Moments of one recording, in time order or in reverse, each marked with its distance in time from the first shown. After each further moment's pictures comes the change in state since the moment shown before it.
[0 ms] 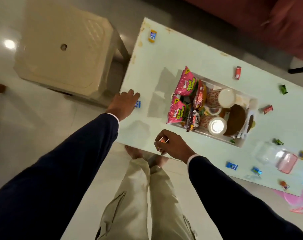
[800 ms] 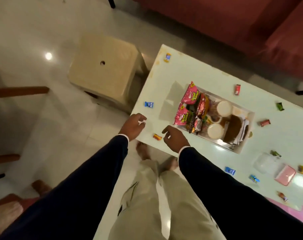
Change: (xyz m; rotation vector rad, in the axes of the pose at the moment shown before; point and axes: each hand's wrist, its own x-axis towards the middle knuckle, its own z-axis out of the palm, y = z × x) left_hand -0.139 0.044 -0.066 -1.074 -0.033 -0.488; right_hand -0.039 -0.051 0.005 -0.487 0.086 -0.139
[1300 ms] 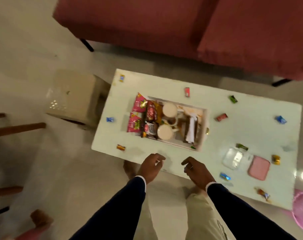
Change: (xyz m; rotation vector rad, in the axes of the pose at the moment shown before) left_hand -0.102 0.136 0.279 0.033 -0.091 0.073; right_hand -0.158 0.278 -0.104 0.298 0.076 0.065
